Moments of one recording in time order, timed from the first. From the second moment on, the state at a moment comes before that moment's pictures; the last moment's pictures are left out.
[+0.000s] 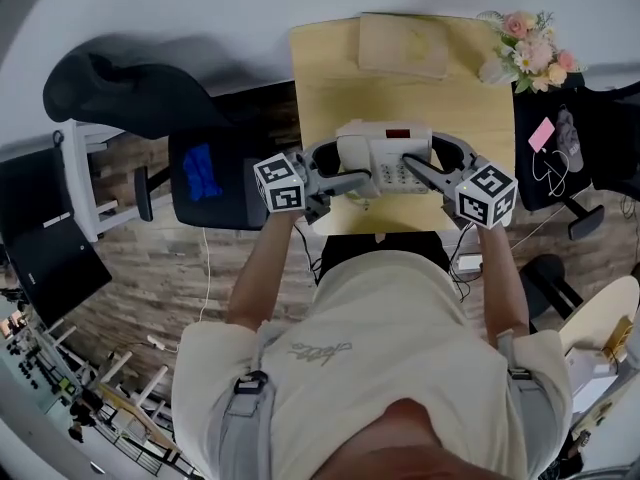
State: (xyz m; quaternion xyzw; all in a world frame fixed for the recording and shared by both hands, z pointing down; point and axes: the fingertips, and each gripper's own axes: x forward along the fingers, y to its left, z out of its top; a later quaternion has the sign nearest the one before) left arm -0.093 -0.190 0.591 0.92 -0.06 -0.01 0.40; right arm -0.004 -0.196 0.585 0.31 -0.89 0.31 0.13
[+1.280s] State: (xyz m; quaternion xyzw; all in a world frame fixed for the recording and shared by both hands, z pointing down) left arm -0.021 -0.240 0.736 0.84 -0.07 0.07 0.54; right arm 0.066 -0.240 0.748 0.28 -0.82 0.49 0.11
